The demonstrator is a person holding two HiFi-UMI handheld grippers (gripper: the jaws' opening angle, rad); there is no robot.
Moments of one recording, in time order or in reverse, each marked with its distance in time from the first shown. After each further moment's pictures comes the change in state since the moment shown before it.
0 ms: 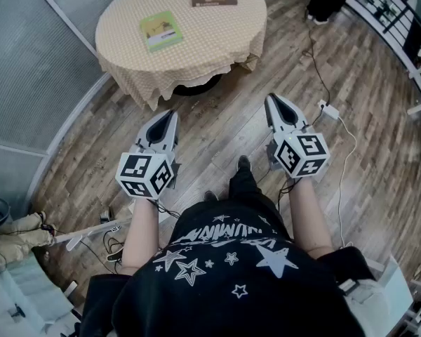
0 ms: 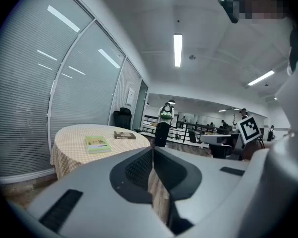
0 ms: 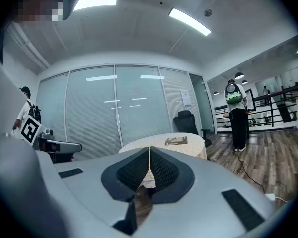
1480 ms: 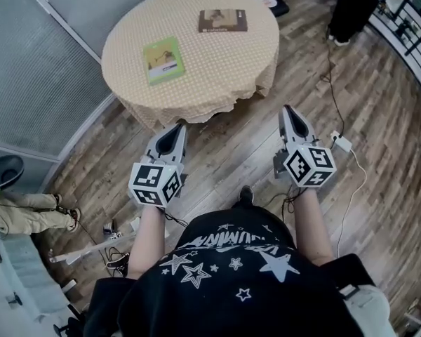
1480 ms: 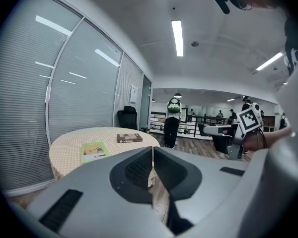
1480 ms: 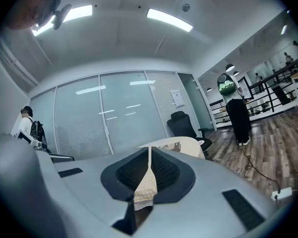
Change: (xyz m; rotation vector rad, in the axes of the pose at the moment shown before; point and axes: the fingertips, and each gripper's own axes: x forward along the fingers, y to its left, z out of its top) left arm 0.147 0.011 0.020 0.076 0.047 0.099; right arm 0.098 -0.153 0.031 0.147 -0.077 -0.004
